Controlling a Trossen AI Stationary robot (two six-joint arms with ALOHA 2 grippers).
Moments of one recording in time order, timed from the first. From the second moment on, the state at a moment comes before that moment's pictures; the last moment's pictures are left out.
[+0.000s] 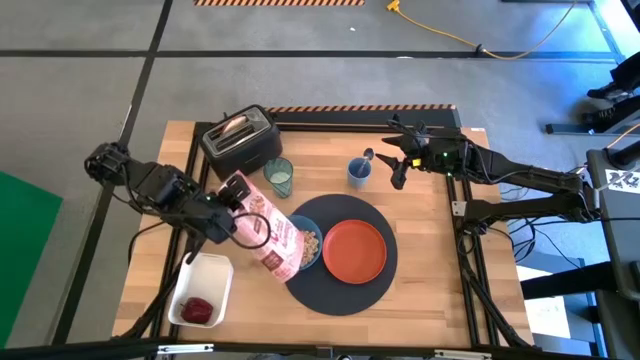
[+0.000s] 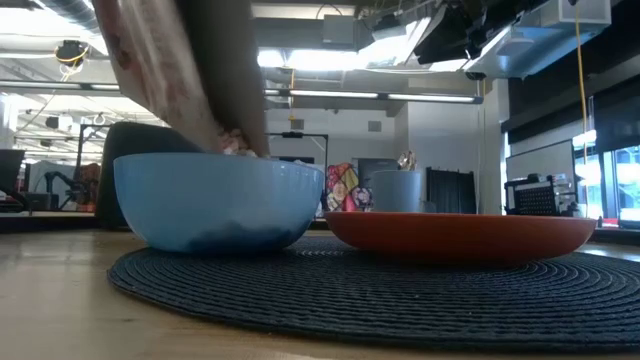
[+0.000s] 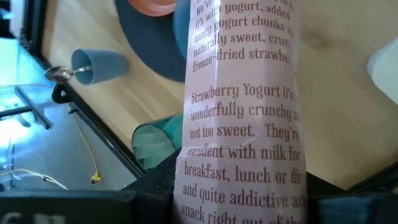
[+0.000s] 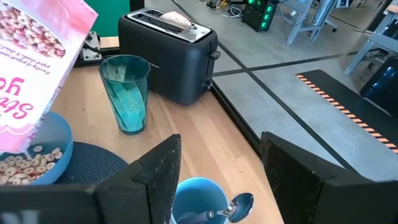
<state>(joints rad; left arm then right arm) -0.47 1.32 1.61 -1.57 -0.42 0.51 -0.27 0.96 0.90 -0.30 0.16 -0.07</state>
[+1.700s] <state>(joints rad) -0.49 1.34 1.56 -1.57 -0.47 0.53 -0.27 0.96 0.90 -0.29 0.16 -0.07</state>
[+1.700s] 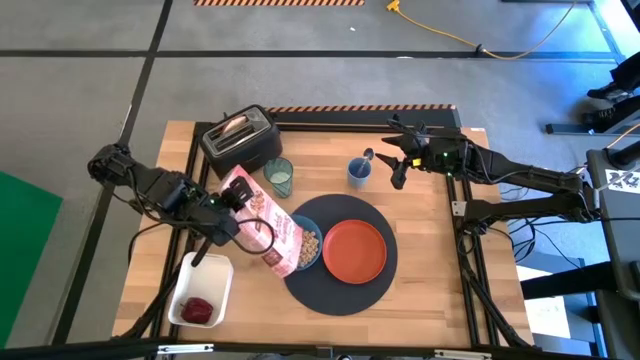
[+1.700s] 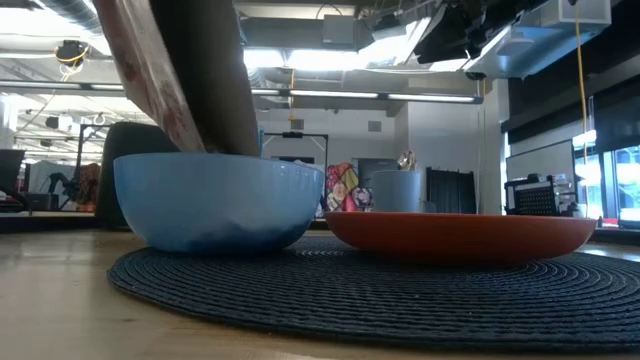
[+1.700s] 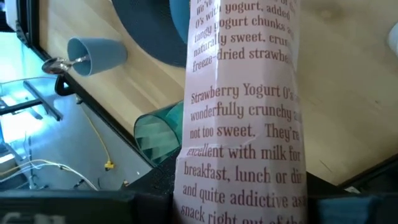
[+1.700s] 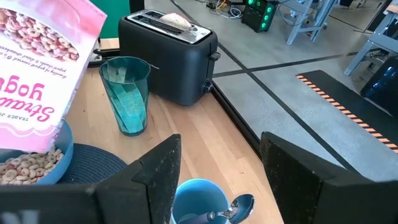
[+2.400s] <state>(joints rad) -0.48 1.33 1.56 -1.57 -0.50 0.55 -0.27 0.96 0.90 -0.29 0.16 -0.07</state>
